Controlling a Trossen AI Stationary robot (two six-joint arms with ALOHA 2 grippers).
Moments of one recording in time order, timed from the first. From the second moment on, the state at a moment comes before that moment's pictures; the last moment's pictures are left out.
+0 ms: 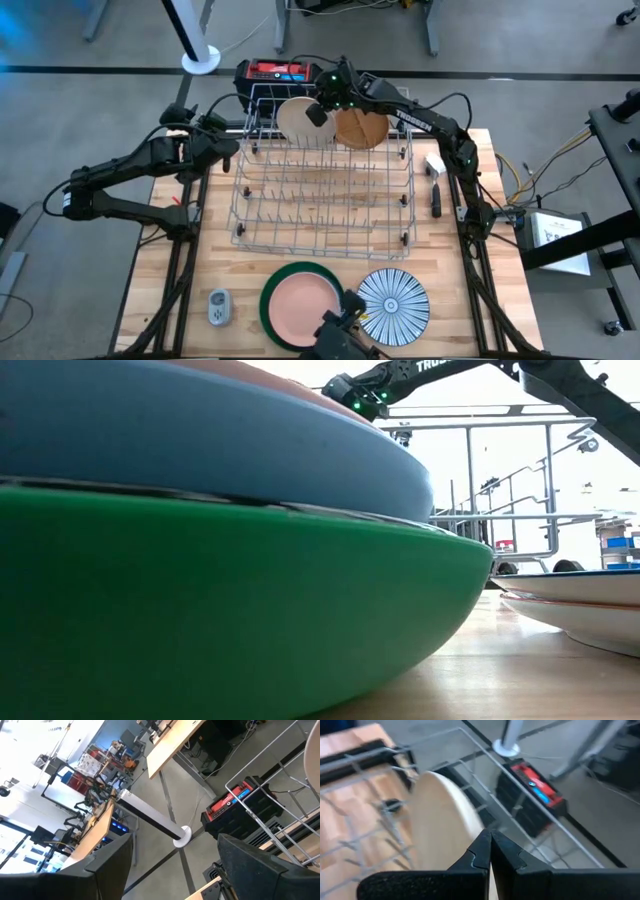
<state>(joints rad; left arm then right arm) 0.27 1.05 1.22 -1.04 -1.27 -0.04 -0.57 2.16 2.17 -0.66 0.14 -0.05</state>
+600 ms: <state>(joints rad) 0.27 1.05 1.22 -1.04 -1.27 -0.05 -0.56 2.16 2.17 -0.73 0.18 -0.02</state>
